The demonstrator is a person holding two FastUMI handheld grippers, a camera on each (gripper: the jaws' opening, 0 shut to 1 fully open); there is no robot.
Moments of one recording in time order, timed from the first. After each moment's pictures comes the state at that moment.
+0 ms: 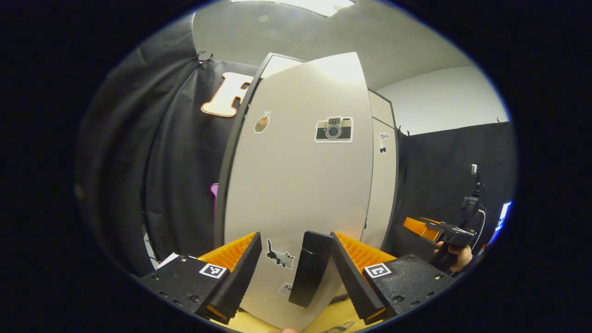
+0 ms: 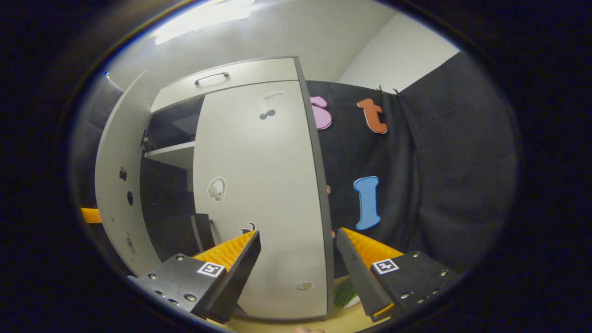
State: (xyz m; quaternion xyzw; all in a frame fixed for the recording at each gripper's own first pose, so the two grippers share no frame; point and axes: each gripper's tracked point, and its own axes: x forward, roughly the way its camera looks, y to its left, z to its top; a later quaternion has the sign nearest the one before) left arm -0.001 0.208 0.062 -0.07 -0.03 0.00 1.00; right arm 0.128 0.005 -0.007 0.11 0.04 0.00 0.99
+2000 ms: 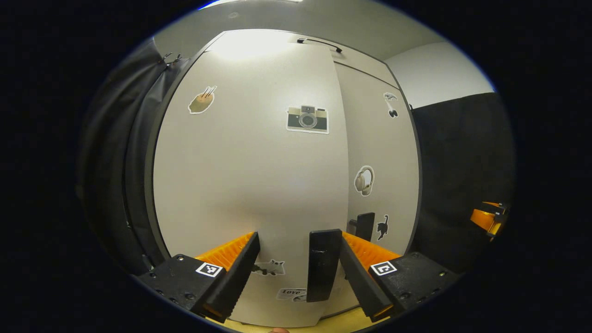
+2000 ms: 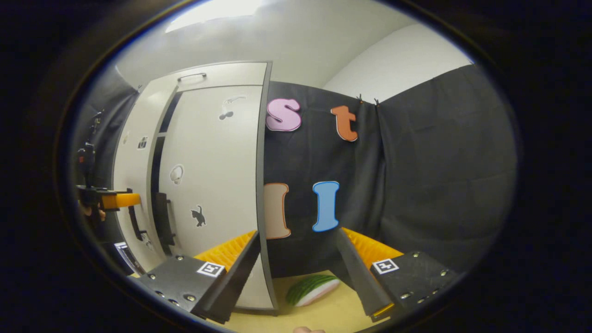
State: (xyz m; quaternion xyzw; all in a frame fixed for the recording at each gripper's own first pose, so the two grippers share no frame) left arm 0.129 0.175 0.044 0.01 0.00 0.03 1.00; right arm 0.110 -0.092 -0.025 0.05 0.04 -0.05 1.00
